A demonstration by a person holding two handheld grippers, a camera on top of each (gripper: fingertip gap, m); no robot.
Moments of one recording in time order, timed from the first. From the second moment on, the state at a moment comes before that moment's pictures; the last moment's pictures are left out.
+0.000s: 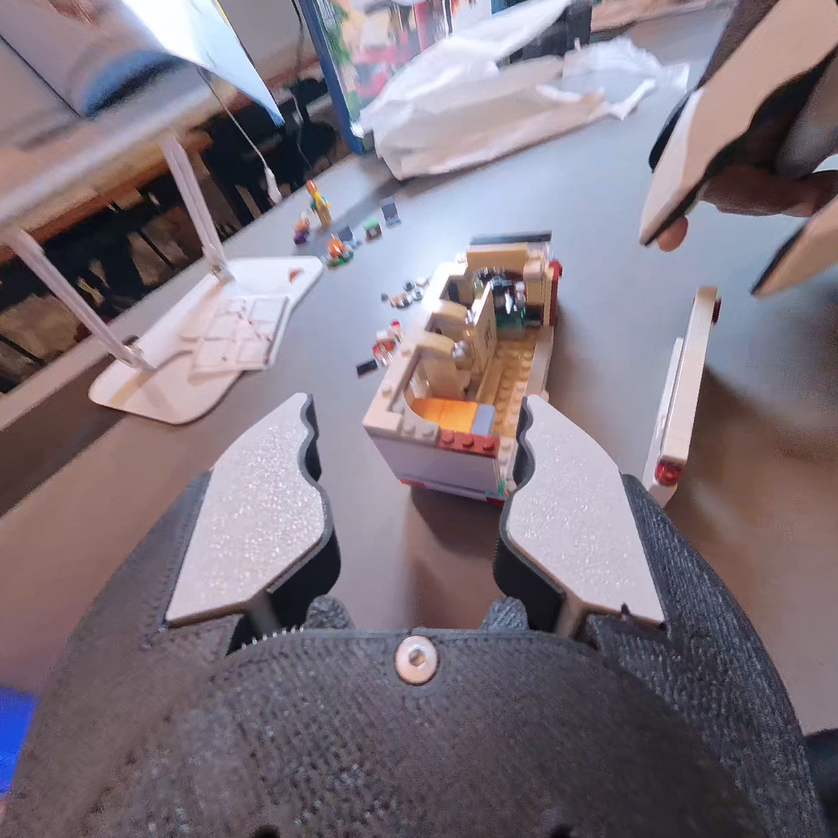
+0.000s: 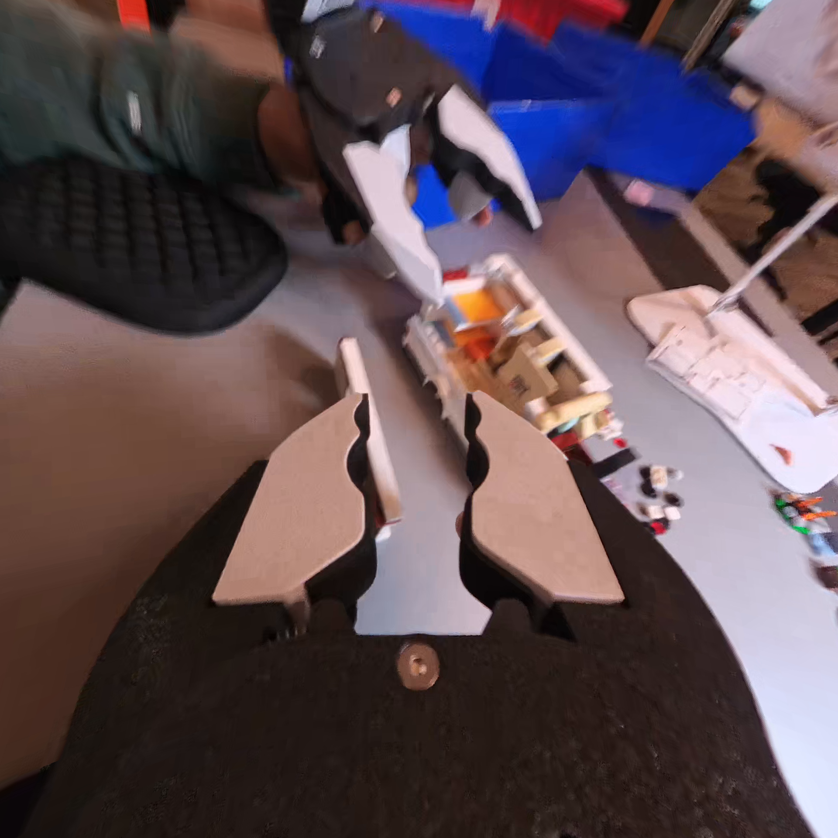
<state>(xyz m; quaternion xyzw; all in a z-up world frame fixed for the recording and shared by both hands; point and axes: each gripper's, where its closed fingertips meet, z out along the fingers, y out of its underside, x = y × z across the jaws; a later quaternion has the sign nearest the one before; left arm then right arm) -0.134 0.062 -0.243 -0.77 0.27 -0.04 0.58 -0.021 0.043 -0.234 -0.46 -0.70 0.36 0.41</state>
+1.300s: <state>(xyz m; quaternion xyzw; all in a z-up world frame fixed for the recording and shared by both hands) -0.192 0.330 -0.130 -0.79 0.20 0.23 0.53 -0.122 0.364 -0.179 -0.58 -0.45 0.25 0.63</state>
